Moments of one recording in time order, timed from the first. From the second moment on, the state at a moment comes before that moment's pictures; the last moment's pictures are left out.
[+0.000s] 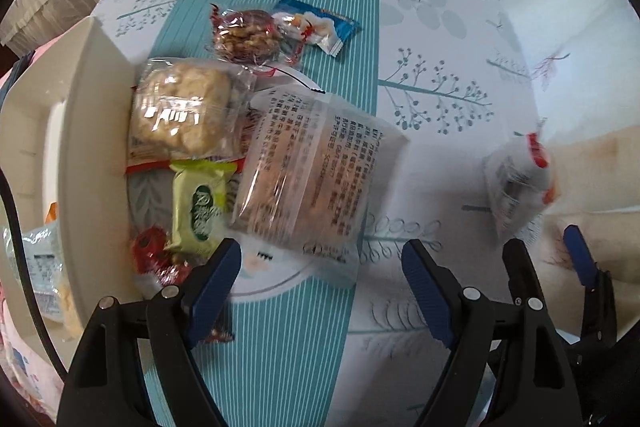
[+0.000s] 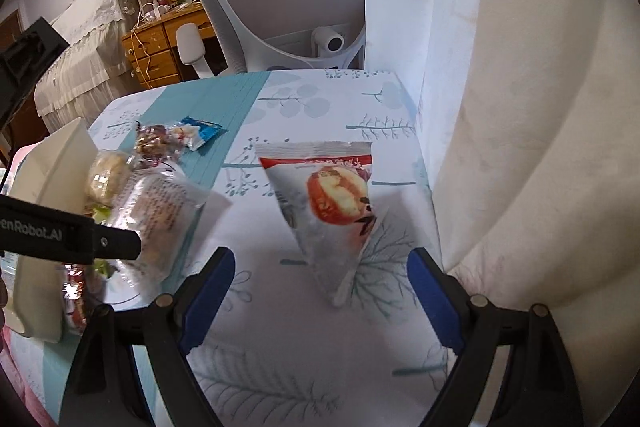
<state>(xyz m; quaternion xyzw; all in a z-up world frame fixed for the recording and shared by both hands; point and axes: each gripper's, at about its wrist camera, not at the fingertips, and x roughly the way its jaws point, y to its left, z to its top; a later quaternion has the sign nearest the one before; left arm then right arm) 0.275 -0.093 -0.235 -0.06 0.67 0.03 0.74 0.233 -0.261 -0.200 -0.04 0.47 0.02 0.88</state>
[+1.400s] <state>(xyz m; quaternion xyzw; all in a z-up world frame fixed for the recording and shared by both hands) 0.302 -0.078 -0.265 -0.08 0.68 0.02 0.73 0.255 -0.258 -0.228 -0.07 0.45 0.00 0.89</state>
